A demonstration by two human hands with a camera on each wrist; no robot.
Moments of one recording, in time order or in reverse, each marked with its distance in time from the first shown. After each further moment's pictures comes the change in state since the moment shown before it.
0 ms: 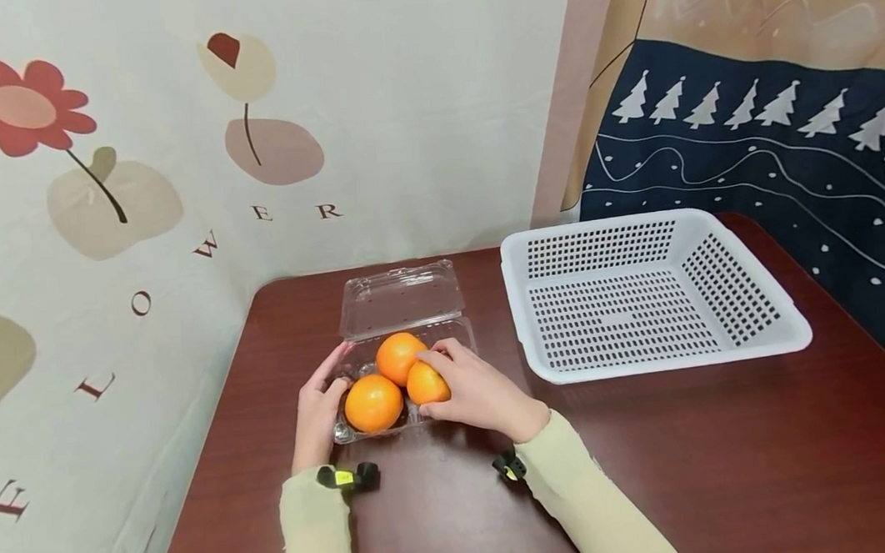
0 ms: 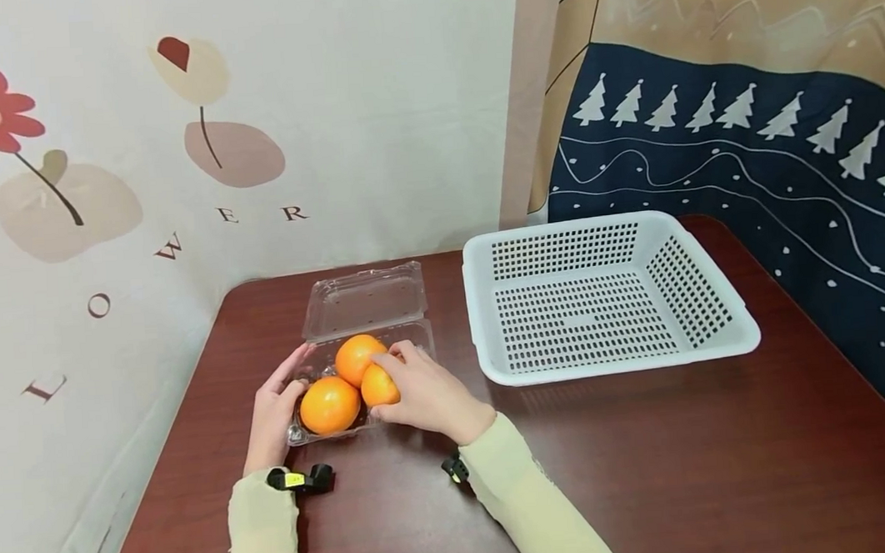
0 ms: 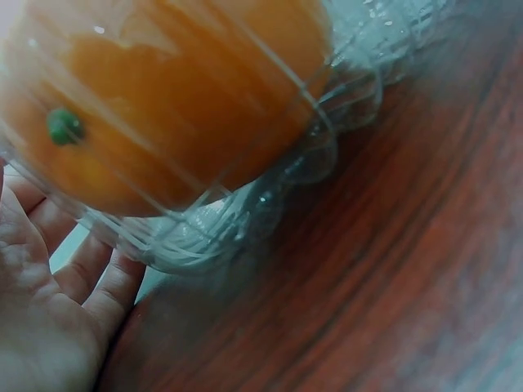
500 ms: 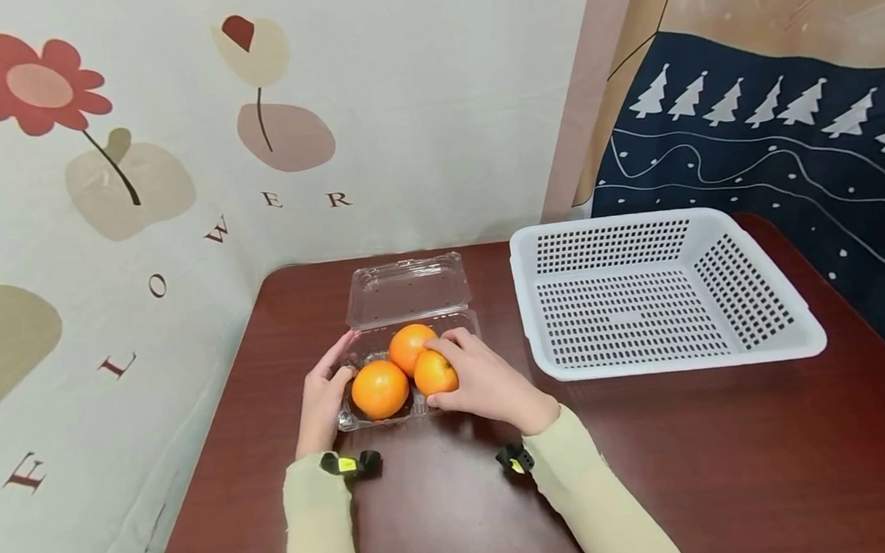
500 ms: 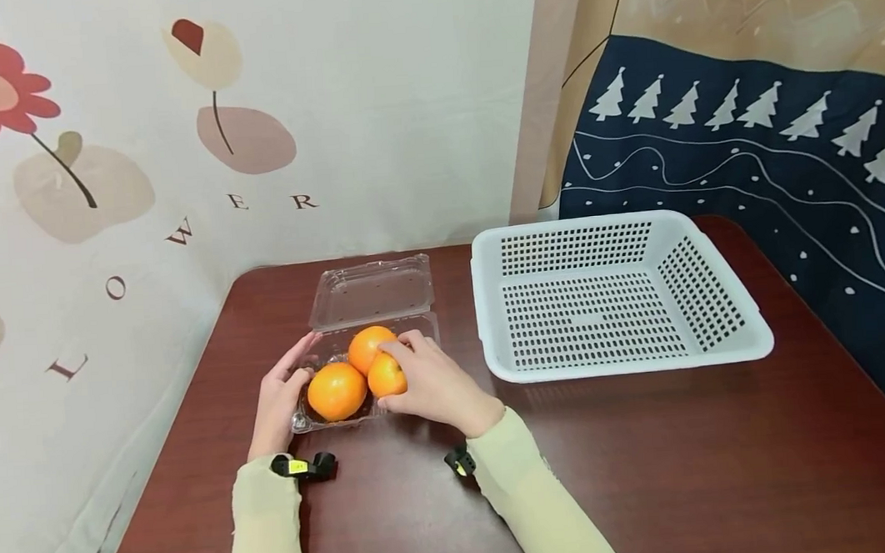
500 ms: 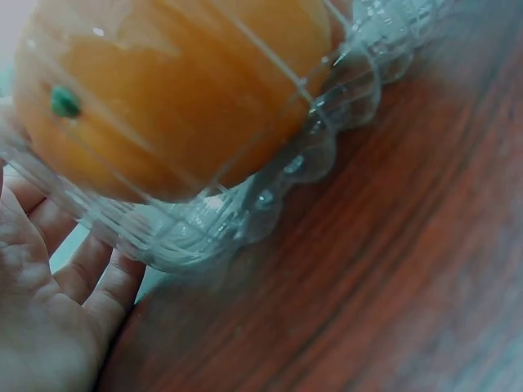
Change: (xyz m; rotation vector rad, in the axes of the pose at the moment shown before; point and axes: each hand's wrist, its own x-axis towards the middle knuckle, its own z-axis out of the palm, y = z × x) left_hand 0.000 0.004 0.000 -0.009 -0.001 0.011; right_hand -0.001 -0.001 -0.014 0.066 0.004 0.035
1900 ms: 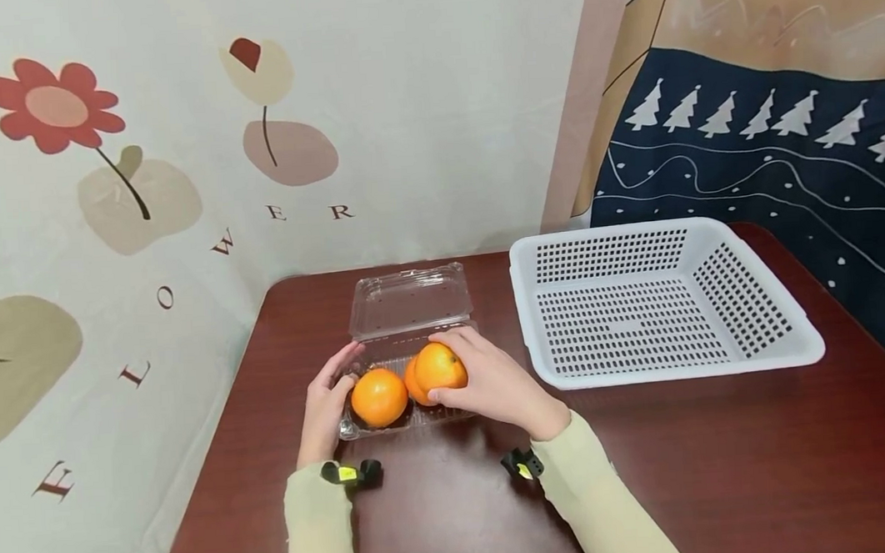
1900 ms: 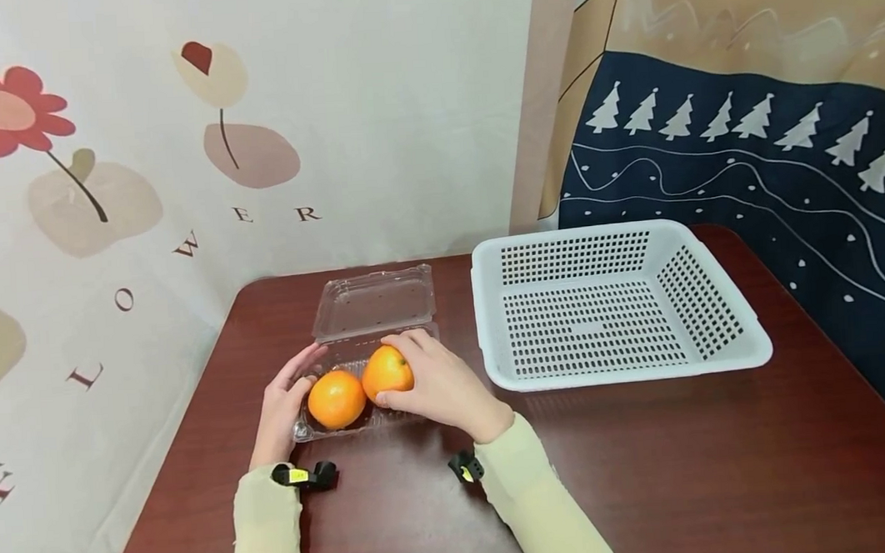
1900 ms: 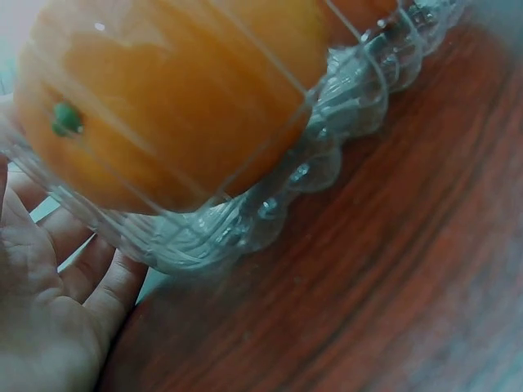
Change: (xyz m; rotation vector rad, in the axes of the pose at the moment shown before) left_hand 0.003 -0.009 -0.004 -0.082 -0.033 -0.008; right_hand -0.003 -0.008 -0.018 0.059 0.063 0.013
